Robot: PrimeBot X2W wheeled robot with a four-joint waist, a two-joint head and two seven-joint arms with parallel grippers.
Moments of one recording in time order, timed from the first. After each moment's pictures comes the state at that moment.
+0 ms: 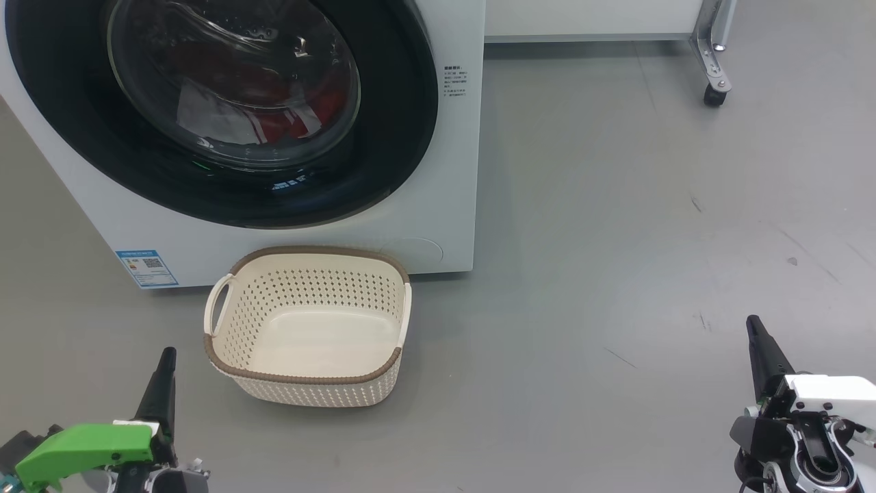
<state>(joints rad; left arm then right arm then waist) -0.06 0.03 0.08 0.27 -1.60 -0.12 0.11 -0.06 -0.04 -0.13 0.27 1.61 0.12 0.11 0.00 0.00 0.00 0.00</state>
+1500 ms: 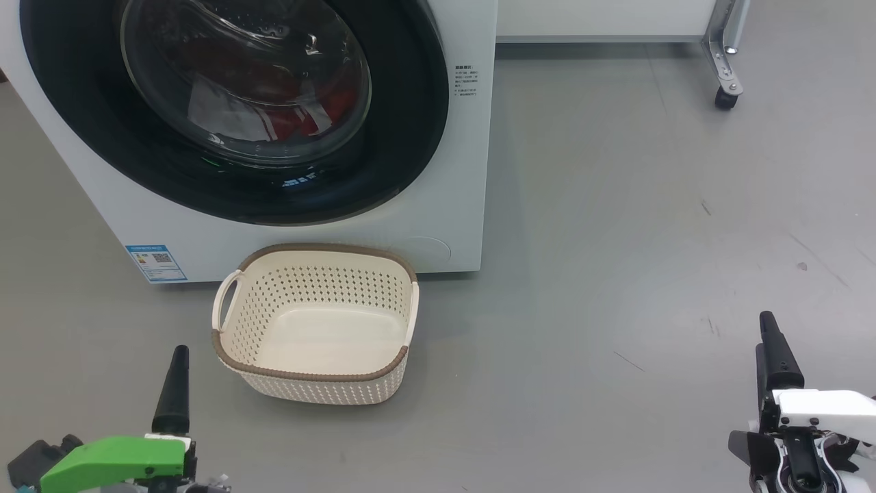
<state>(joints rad) -0.01 0.01 0.02 0.24 -1.48 -0.12 0.00 -0.01 -0.02 -0.12 0.23 1.45 0.12 0.00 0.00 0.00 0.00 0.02</state>
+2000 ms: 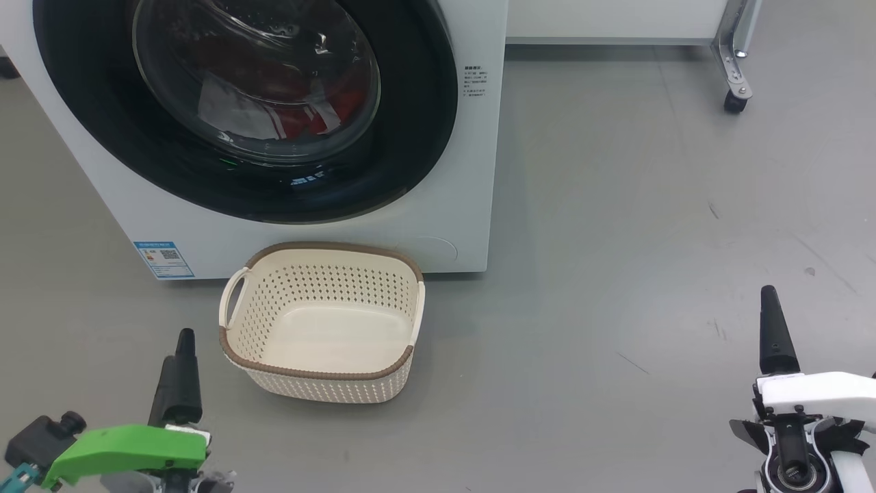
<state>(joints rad) -0.02 0.01 0.00 0.19 -1.24 -0.12 -0.06 -0.01 -0.02 -0.10 0.15 1.21 0.12 -0.05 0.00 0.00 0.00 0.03</state>
